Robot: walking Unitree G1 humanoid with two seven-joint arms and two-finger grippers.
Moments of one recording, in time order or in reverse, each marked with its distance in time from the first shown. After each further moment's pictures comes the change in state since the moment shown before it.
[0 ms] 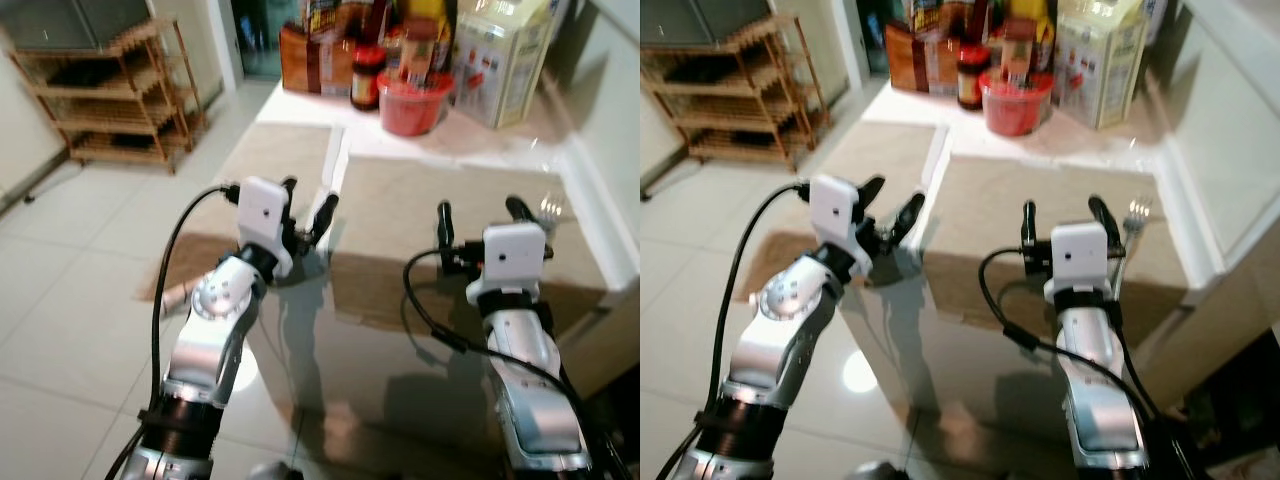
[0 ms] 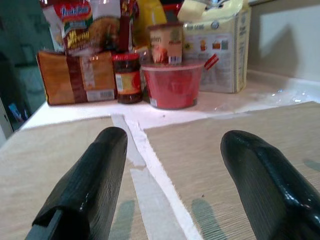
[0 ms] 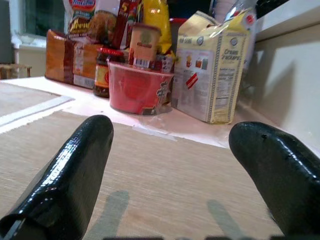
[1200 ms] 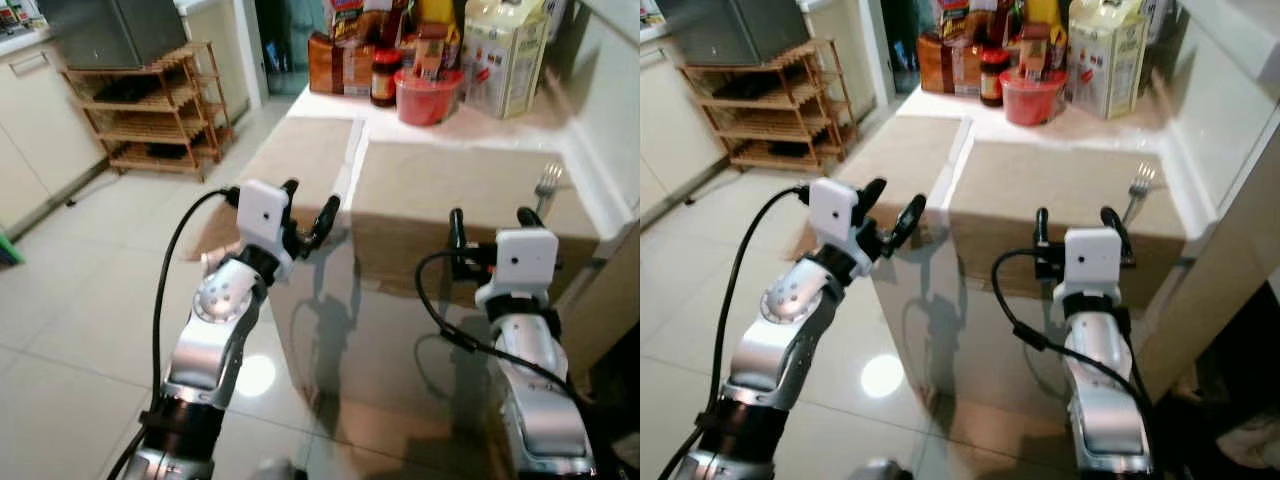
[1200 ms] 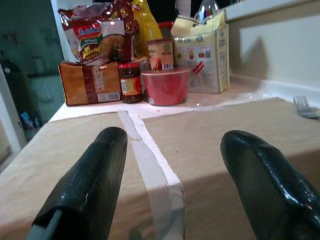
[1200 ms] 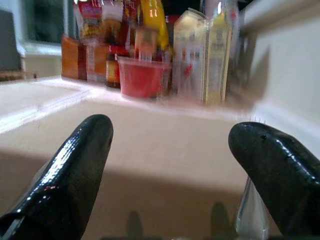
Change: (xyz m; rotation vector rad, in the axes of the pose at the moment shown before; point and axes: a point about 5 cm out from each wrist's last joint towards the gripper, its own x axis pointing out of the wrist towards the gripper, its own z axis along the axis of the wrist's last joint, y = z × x) left arm 0.002 -0.006 0.003 -0.010 -0.017 -0.030; right arm -0.005 -0.010 -0.015 0.062 0.097 -0.070
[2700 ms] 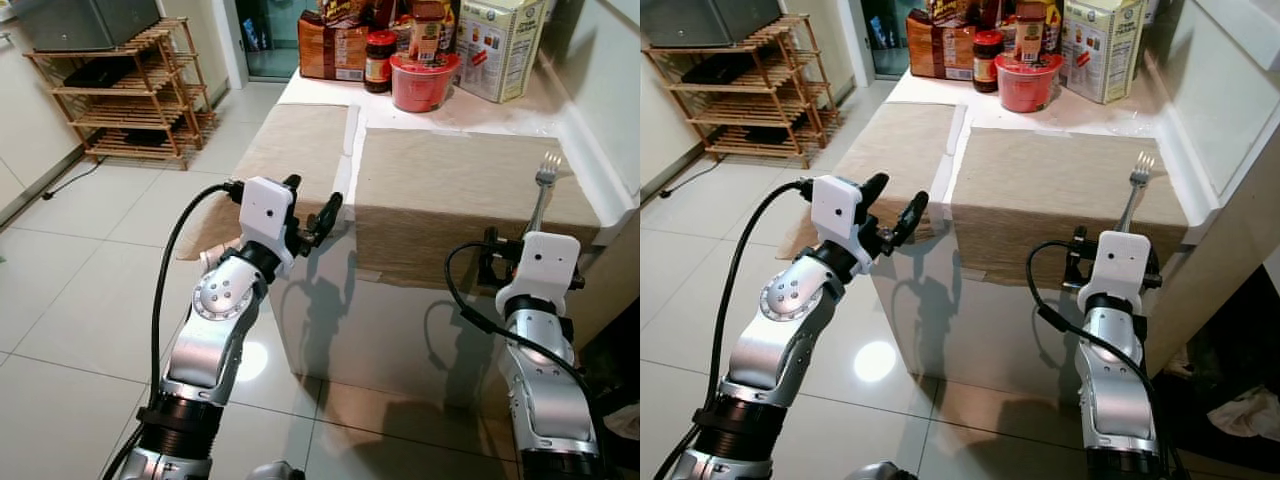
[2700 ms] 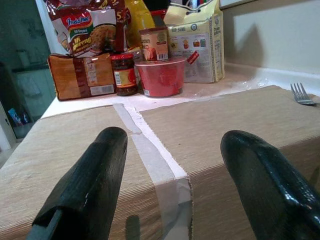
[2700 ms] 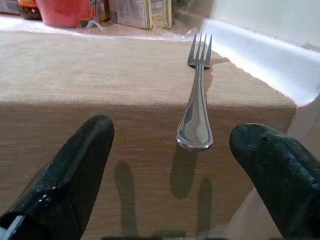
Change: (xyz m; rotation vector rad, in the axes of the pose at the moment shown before) left arm -0.002 0.003 0.000 0.042 0.014 0.001; right arm 0.014 -0.025 -0.030 0.002 0.205 -0.198
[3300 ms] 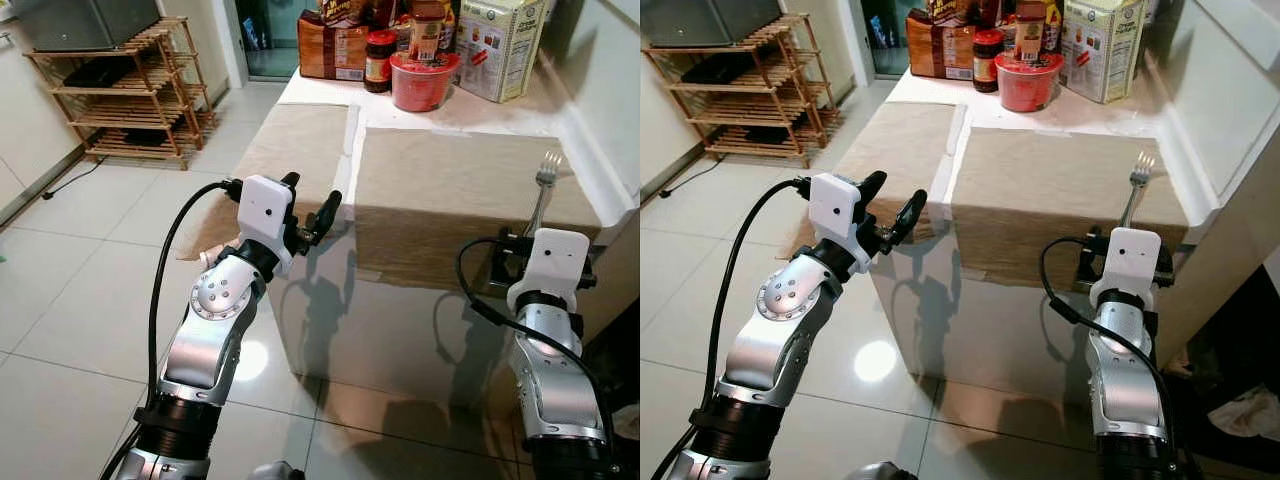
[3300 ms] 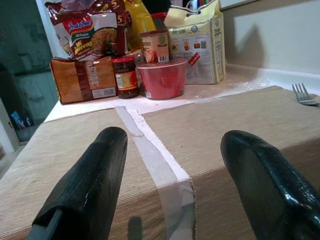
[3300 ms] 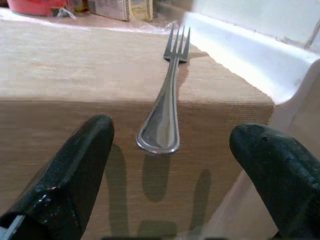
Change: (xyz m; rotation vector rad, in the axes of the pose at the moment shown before) left arm -0.001 0.001 0.003 0.016 -0.007 0.001; right arm 0.011 -0.013 -0.004 -0.026 0.016 -0.057
